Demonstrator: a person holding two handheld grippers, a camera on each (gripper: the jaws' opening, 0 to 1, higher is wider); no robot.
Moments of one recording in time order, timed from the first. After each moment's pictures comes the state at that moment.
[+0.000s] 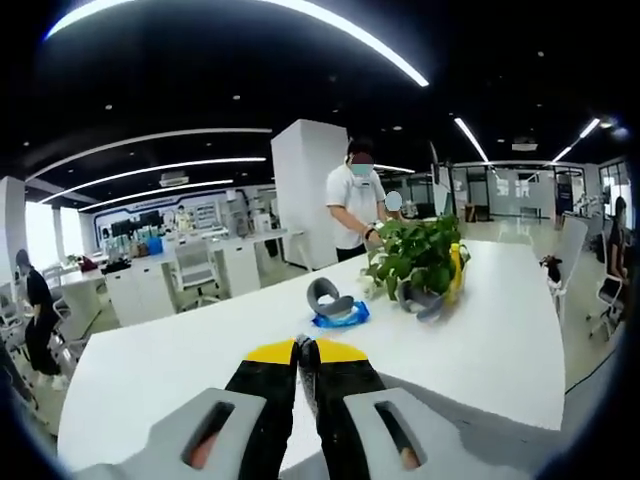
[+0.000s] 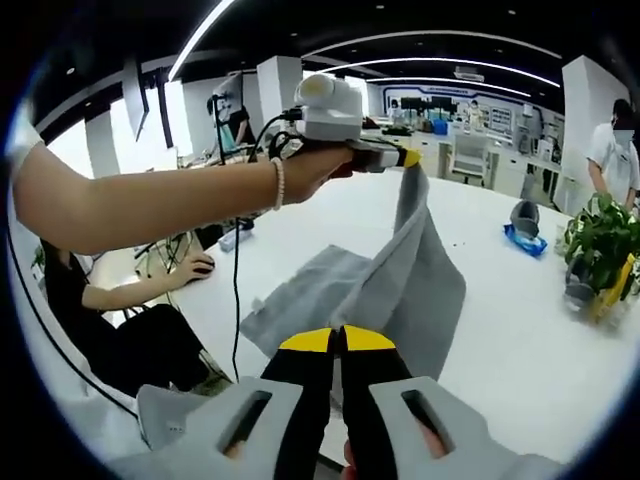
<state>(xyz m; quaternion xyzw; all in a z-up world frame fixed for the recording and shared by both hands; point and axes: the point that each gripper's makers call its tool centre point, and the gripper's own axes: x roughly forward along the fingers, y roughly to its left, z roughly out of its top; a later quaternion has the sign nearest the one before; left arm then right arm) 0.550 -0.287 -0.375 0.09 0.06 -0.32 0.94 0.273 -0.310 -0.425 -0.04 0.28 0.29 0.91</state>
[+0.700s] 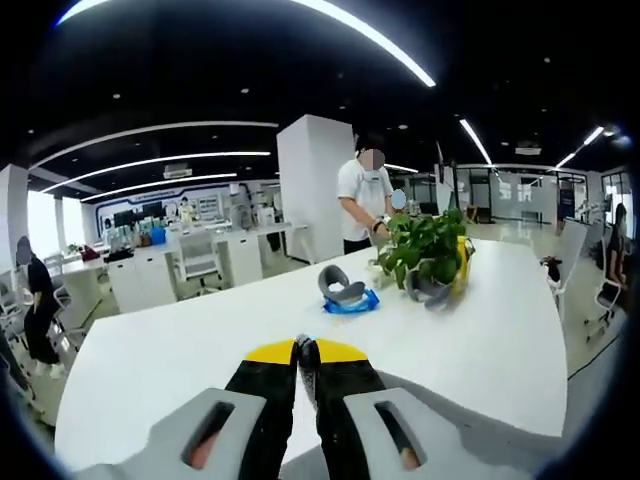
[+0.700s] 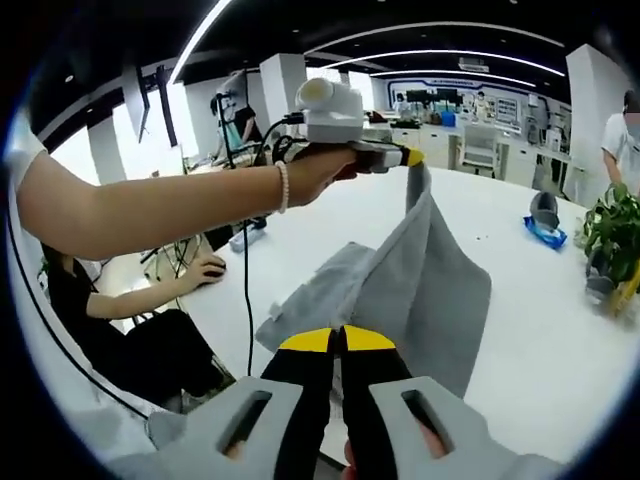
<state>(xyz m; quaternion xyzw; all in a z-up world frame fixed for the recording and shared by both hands) 0.561 -0.240 -0.401 0.08 0.07 -0.32 0.94 0.279 -0.265 -0.443 -0.03 0.29 0.31 0.90</state>
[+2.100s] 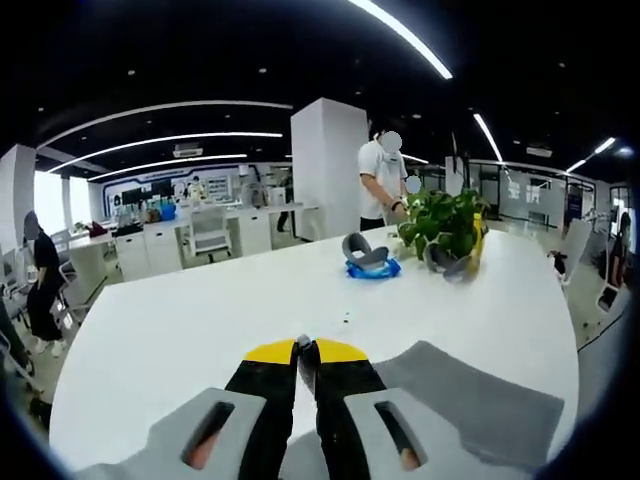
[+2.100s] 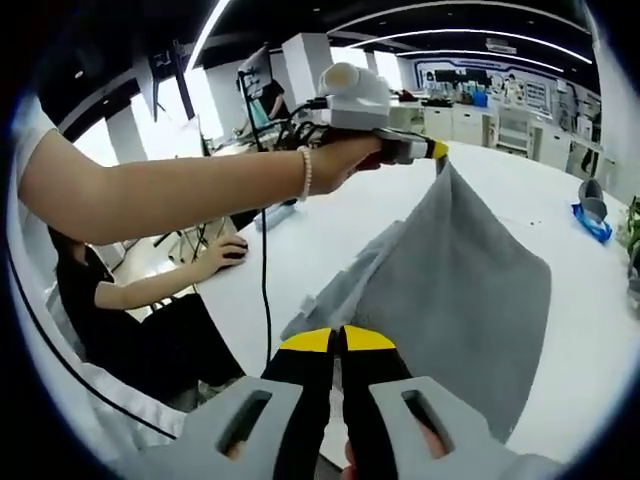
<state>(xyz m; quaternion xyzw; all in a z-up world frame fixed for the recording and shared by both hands) 0.578 -0.165 -0.470 0.07 0.12 -0.30 0.94 0.289 -0.189 -0.496 -0.03 0.33 0.37 0.87</state>
